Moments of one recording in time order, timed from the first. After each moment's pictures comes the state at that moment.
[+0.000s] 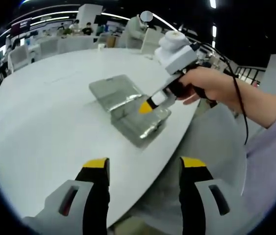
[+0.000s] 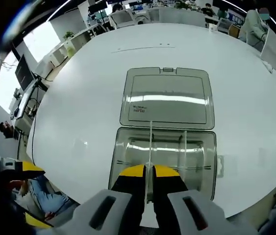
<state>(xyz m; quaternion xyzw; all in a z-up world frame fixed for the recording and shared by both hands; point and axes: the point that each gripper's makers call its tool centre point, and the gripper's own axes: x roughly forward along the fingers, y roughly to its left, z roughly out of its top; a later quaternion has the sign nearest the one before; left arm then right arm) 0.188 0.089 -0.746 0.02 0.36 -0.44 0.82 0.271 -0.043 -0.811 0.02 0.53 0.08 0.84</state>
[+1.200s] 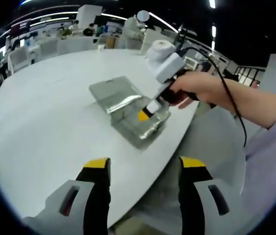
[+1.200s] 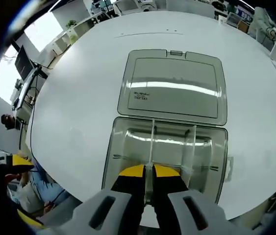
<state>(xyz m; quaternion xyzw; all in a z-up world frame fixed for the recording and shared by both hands) 0.190 0.090 -0.741 0.03 0.36 -0.44 0.82 0.273 -0.040 -0.839 0.00 0.58 0.11 0.81</state>
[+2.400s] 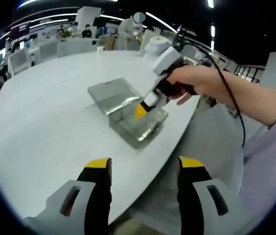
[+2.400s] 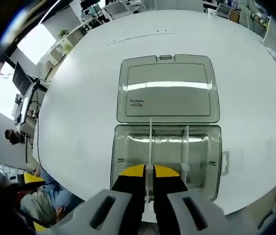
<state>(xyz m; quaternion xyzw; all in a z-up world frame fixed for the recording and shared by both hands) 0.182 0.087 -0.735 0.03 0.35 -0.45 0.82 0.271 -0.045 -0.819 0.06 0.58 0.08 0.81</state>
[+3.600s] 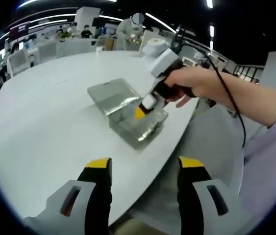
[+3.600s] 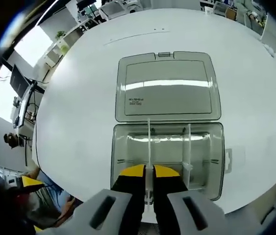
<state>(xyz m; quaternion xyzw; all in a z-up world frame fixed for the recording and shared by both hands) 0.184 0.089 -0.736 0.03 0.35 -0.45 0.82 0.268 -0.039 -0.825 0.07 0.59 0.07 0.80</state>
